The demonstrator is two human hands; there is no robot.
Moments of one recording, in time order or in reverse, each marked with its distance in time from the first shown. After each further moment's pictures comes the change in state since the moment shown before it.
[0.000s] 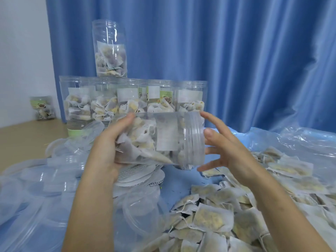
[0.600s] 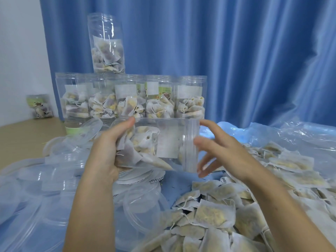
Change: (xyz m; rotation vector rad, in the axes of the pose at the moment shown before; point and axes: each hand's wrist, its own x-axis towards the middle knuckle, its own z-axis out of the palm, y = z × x) left_hand 0.009 -0.011 -0.013 0.040 -0.021 -0.030; right_hand -0.003 0.004 0.008 -0.211 -0.037 -0.001
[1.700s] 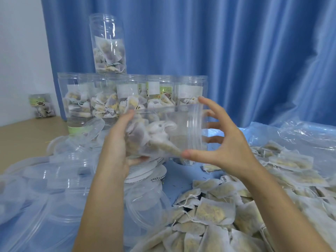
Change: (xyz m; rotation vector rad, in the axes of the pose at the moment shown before) left_hand 0.004 0.001 0.016 0.006 0.156 -0.072; right_hand -0.001 -0.008 0.006 -0.245 0.242 -0.326
